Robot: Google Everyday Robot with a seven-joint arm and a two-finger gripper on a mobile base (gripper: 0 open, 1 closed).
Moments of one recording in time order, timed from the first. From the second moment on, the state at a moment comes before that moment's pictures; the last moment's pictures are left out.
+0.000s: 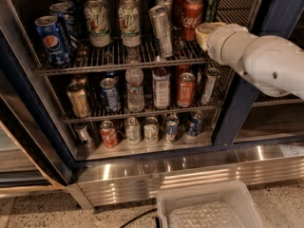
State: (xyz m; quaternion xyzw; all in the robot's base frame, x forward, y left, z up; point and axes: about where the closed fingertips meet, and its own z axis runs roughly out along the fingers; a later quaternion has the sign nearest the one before) arm 0.698 -0.158 0.955 -0.24 0.72 0.00 0.66
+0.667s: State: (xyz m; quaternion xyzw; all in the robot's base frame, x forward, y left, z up) arm 0.696 -0.158 0.959 -0.24 0.71 0.00 0.66
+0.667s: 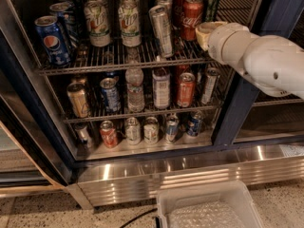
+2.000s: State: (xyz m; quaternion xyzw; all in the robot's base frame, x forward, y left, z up) arm 0.696 -0.158 0.959 -0.24 0.71 0.00 0.66
